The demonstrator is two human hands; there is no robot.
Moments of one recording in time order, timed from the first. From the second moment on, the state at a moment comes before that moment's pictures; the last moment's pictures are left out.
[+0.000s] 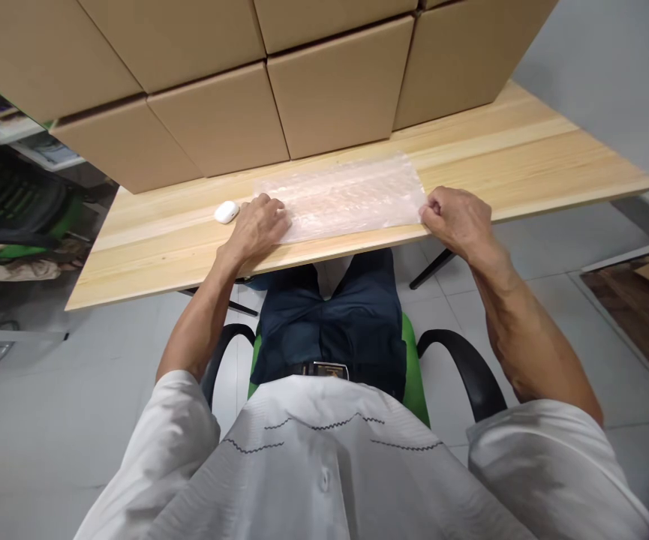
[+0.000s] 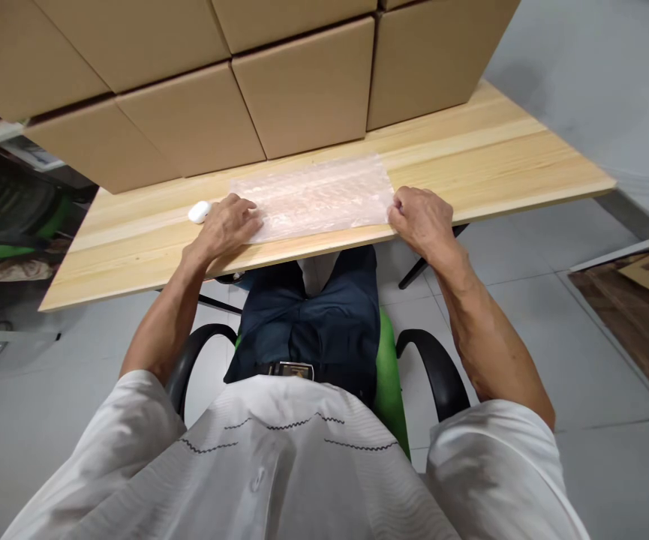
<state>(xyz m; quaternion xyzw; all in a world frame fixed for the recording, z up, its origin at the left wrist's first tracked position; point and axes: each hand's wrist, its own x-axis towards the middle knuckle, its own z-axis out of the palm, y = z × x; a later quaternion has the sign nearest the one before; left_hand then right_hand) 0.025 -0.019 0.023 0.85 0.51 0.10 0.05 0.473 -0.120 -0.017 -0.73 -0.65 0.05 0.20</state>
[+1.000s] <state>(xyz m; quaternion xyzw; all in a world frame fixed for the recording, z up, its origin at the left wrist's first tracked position) 0.076 -0.104 -0.022 0.91 0.42 0.00 0.03 0.465 -0.120 -0.033 -0.75 -0.64 -0.04 0.16</state>
